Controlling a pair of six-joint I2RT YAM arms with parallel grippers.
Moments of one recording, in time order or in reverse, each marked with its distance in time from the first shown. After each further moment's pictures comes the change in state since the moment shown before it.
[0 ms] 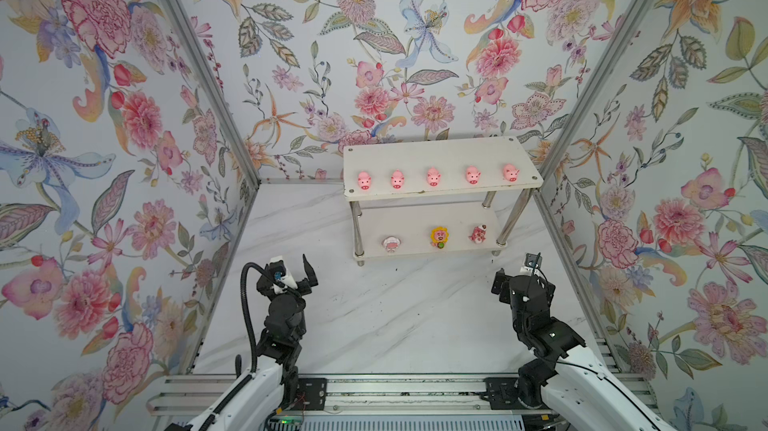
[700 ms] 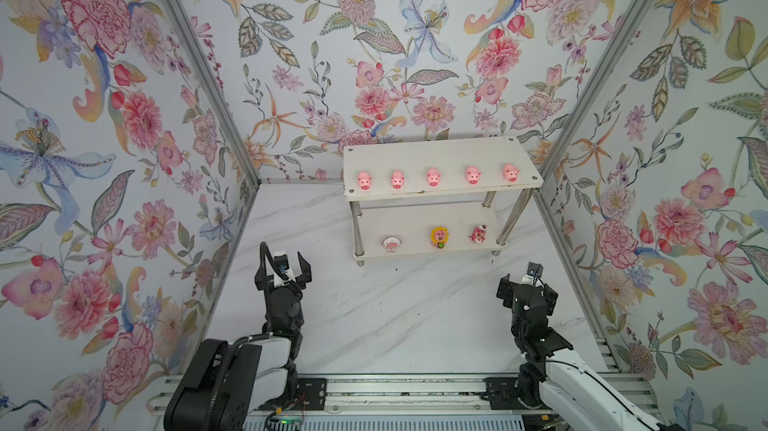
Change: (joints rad) left arm 0.148 0.569 -0.021 0.626 0.103 0.183; right arm -0.154 0.221 -0.171 0.404 -0.046 -0.123
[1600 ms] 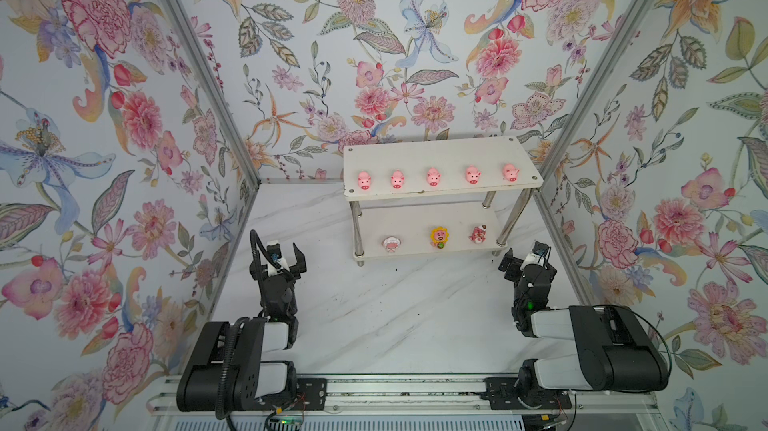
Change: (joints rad) left arm 0.132 0.095 0.101 -0.053 0.166 -0.059; right arm -0.225 0.608 0.076 0.766 -0.276 -0.058
